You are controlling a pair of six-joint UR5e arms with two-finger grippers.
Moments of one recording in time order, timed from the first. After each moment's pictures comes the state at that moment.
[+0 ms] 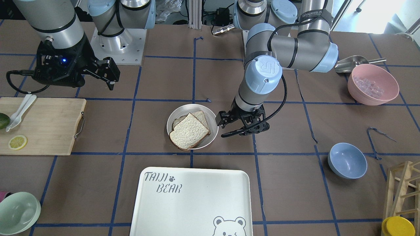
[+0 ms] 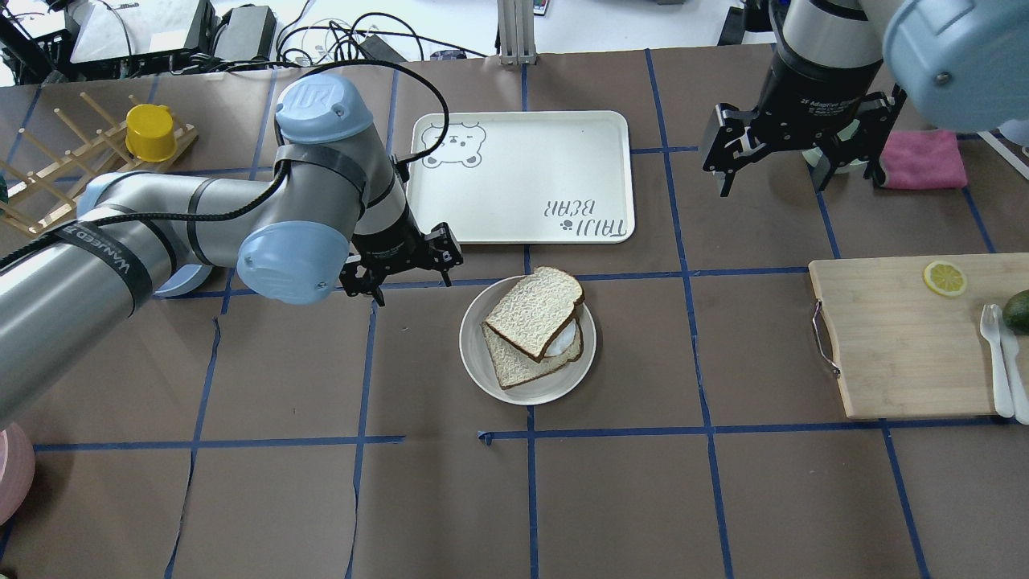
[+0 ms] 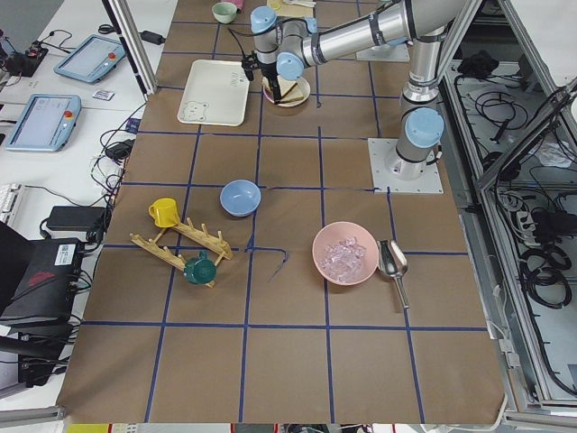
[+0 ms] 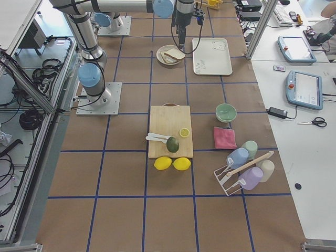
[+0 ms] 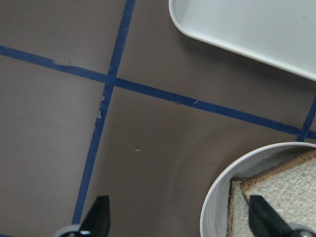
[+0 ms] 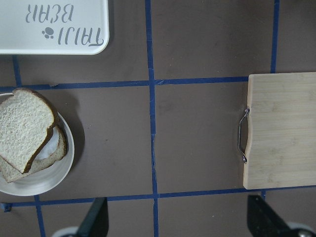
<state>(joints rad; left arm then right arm) -1.73 -1.82 -1.85 -1.16 1.50 -0.41 1.58 -1.53 1.54 -1.52 -1.63 0.03</state>
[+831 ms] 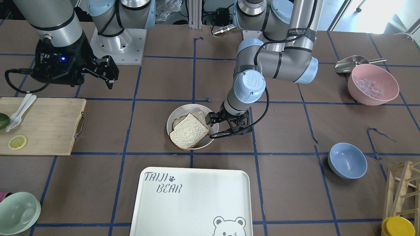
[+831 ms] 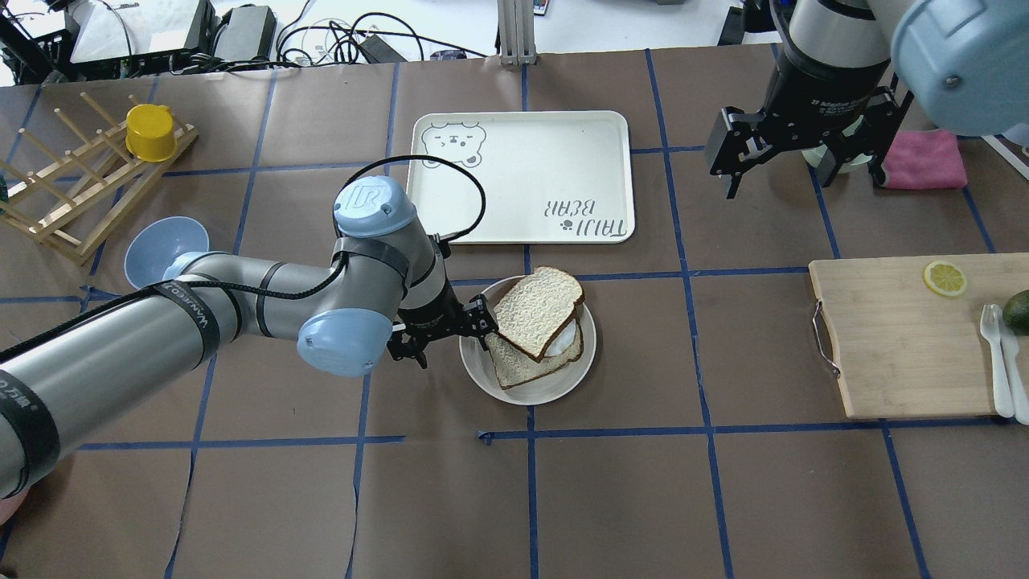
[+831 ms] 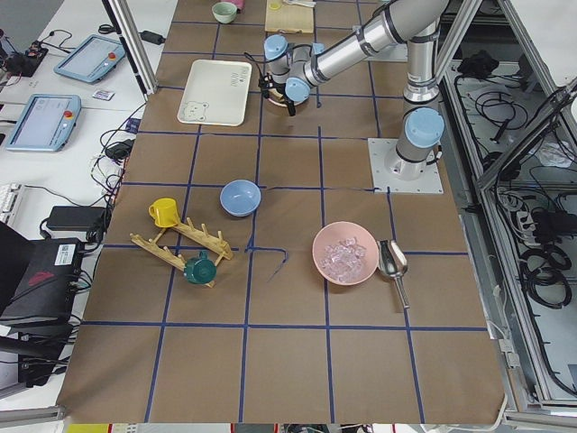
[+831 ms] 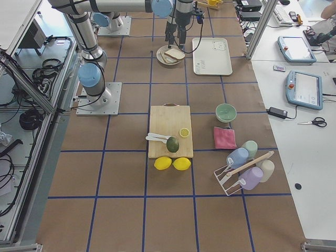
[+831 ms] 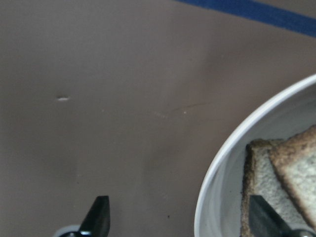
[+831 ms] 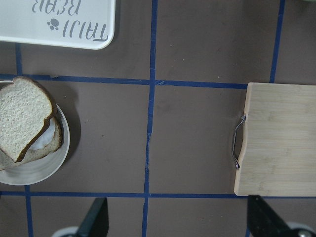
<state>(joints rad) -1.77 -1.91 -2.03 -0.95 1.40 -0.41 1.58 -1.54 1.54 -1.52 -1.64 -0.06</state>
